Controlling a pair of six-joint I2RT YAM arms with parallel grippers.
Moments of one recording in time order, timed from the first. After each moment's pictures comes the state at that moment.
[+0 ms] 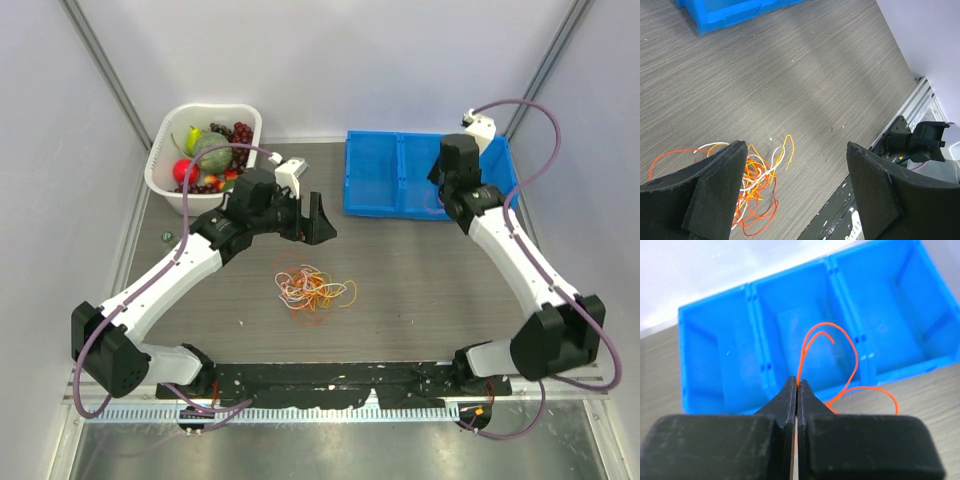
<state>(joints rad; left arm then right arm) -0.62 1.32 1.19 -0.39 0.33 -0.40 0.29 1.33 1.21 -0.31 0.48 0.42</state>
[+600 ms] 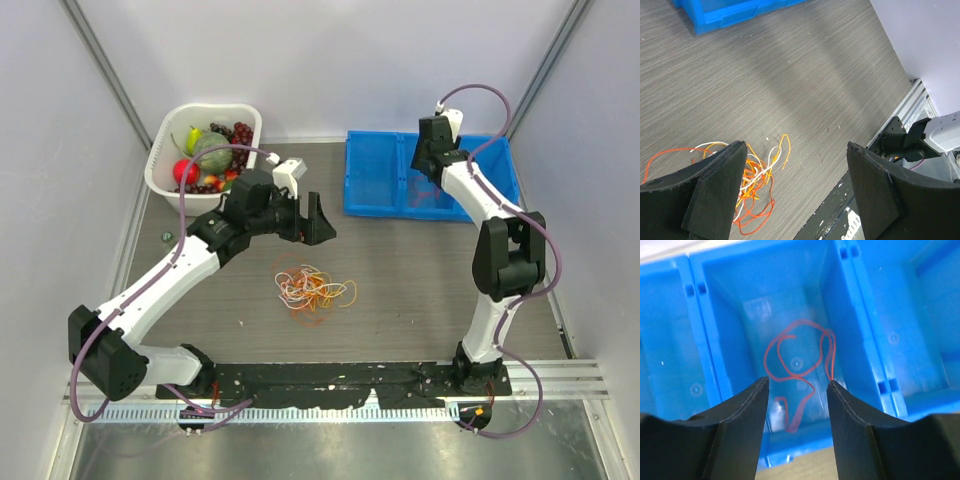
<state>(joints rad) -0.62 1.30 1.18 -0.38 0.34 -0.42 0.19 1.89 1.58 -0.32 0.45 0.29</state>
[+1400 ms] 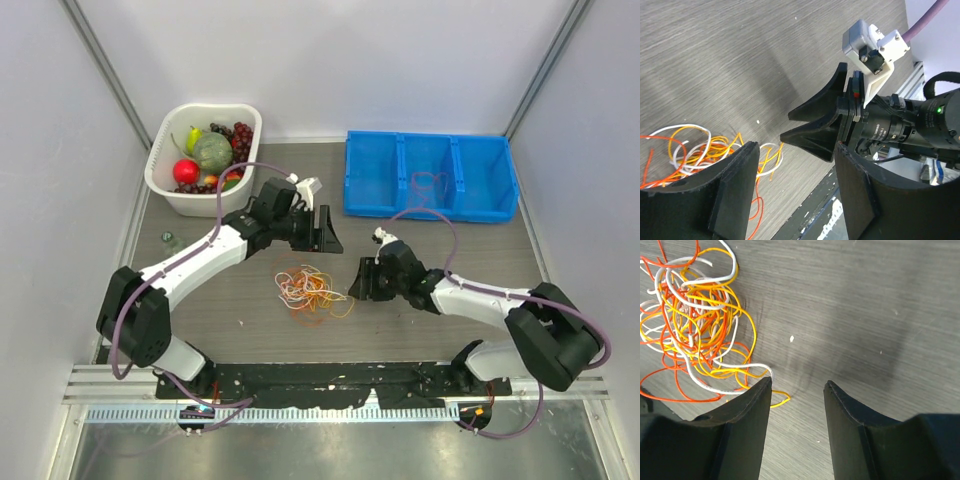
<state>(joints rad) -0.62 1.50 1.13 -0.32 0.43 -0.53 0.68 1.34 0.56 -0.01 -0.12 0.61</state>
